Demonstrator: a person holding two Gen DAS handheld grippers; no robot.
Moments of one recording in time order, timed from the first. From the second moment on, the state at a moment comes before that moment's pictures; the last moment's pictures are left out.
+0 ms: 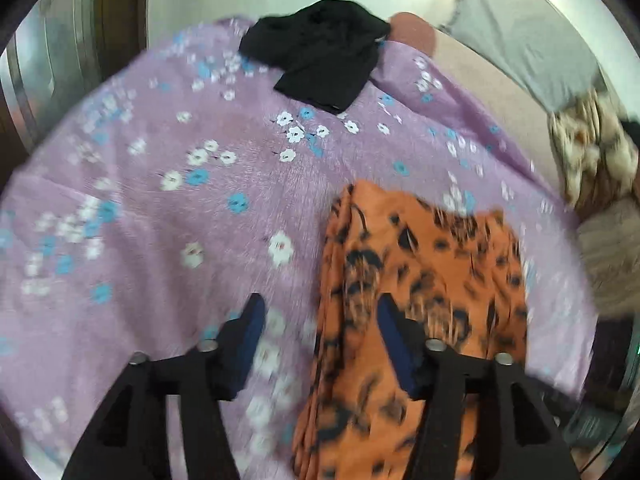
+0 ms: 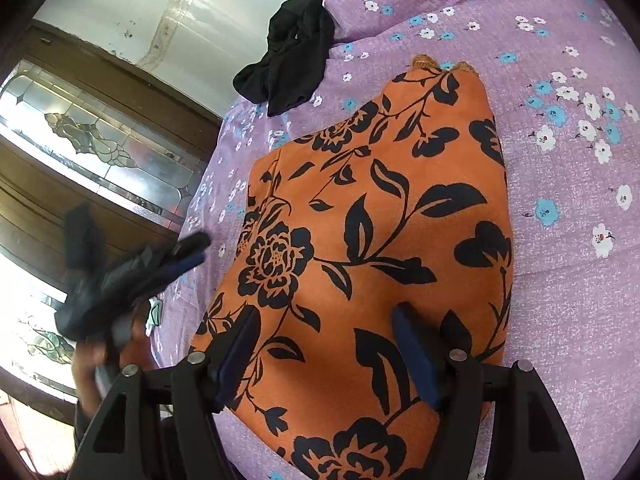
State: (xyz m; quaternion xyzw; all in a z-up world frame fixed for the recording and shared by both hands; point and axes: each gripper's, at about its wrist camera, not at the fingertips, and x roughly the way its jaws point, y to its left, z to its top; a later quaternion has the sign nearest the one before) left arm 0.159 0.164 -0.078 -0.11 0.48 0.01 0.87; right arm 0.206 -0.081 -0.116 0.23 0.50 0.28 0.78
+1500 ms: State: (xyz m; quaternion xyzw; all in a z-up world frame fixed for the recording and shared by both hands) left arm 0.080 0.152 -0.073 -0.10 0.49 -0.01 0.87; right arm 0.116 -0.178 -0.107 0.32 0.47 0.23 0.79
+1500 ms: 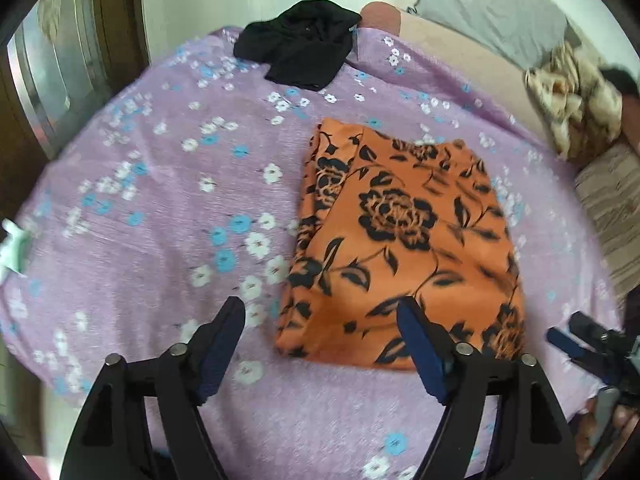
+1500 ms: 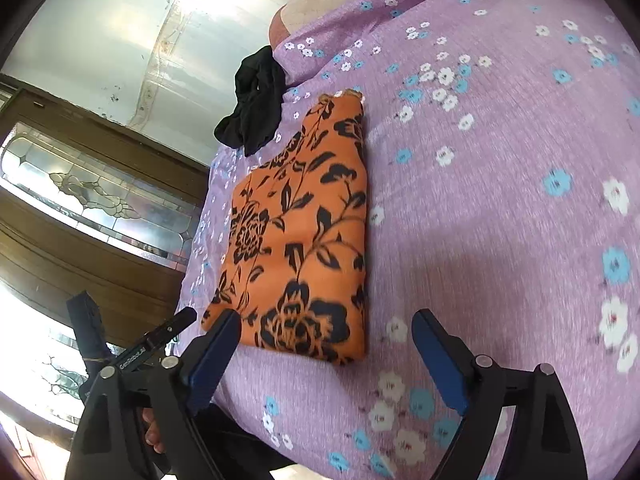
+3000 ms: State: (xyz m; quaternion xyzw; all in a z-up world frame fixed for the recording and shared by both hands) left arm 0.152 0.077 0.000 -0.17 0.42 -0.13 0.88; right arm 0.212 -0.184 0.017 0.21 0.40 0.29 0.84
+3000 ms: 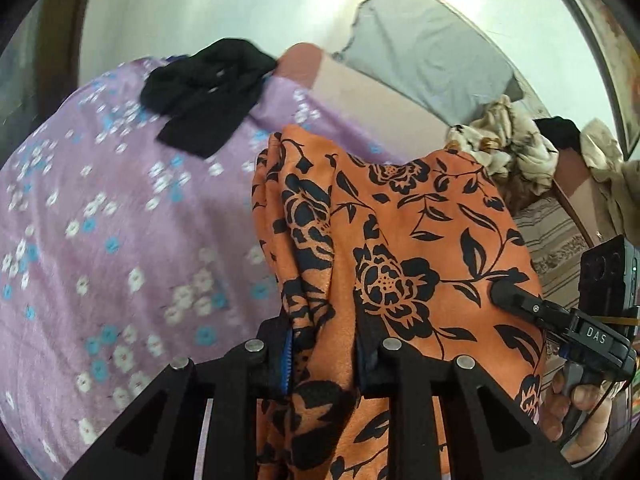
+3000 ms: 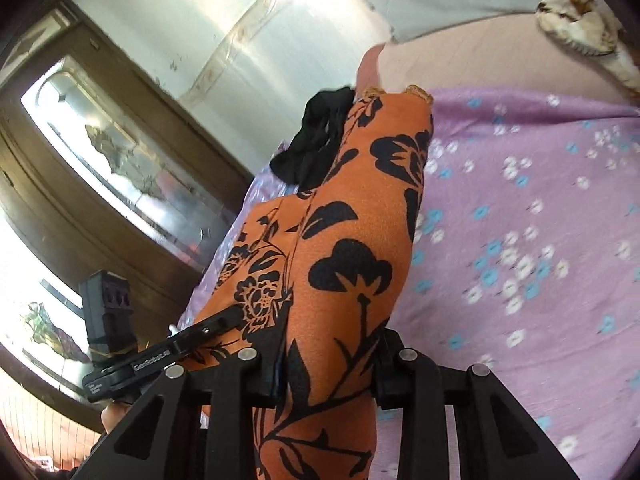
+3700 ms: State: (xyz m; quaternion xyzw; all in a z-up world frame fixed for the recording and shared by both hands) left arm 0.166 0.030 0.009 -0.12 0.40 -0.12 0.90; right arm 0.222 -0.220 0.013 0.21 0.37 0.31 0.85
